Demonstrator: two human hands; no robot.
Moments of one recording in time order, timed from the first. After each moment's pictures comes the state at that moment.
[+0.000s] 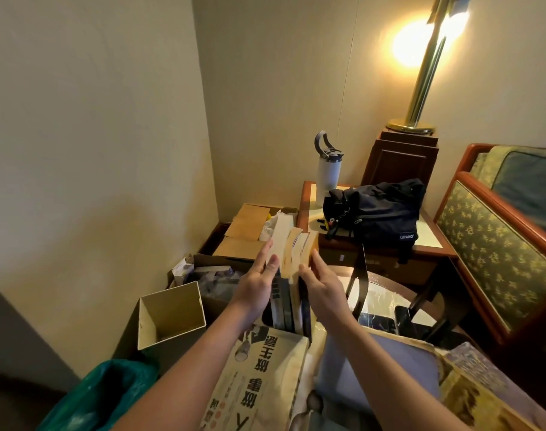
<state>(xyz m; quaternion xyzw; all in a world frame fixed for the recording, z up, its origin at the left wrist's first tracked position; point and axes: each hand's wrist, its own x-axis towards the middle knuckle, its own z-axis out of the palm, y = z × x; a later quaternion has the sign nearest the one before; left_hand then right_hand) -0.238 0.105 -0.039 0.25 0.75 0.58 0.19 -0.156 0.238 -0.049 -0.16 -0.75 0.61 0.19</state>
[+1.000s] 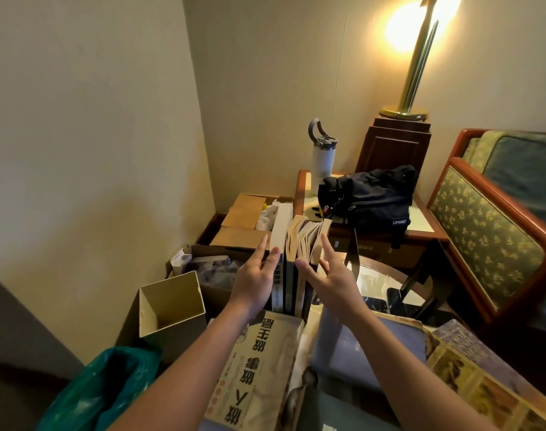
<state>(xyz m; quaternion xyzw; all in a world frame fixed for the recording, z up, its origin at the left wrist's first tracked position) -0.215 0.104 -0.039 0.23 0.79 0.55 0.13 -0.124 0.249 -0.038 -0.17 -0.82 0.52 0.19</state>
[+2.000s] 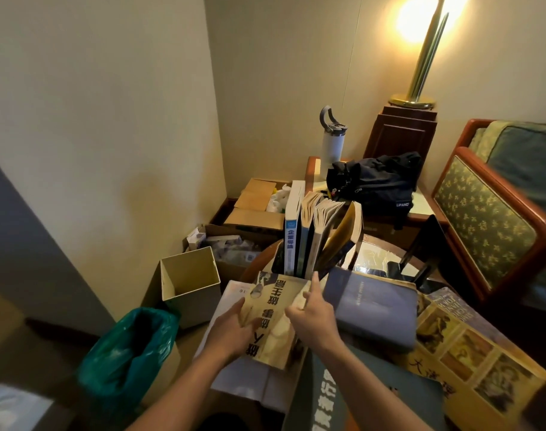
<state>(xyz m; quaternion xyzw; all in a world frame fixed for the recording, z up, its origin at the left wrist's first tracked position) -0.138 -0.020 -0.125 0.13 0.89 0.37 0.23 -0.053 0.139 -0.095 -0.29 -0.78 0.55 0.10</state>
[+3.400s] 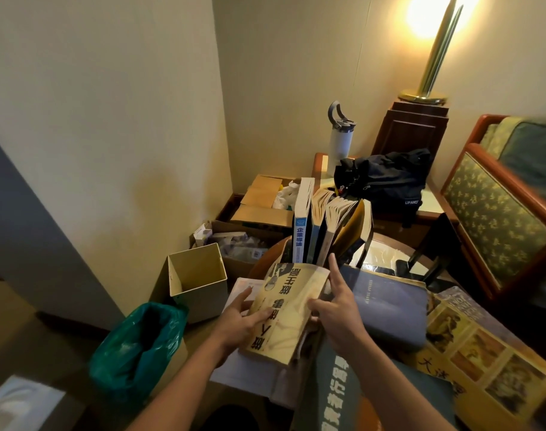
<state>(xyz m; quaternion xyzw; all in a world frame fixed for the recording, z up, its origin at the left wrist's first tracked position) -0.141 -0.031 -0.105 0.10 0.77 0.55 0.31 -0.043 0.155 -0.079 -0.21 -0.58 0.77 0.12</state>
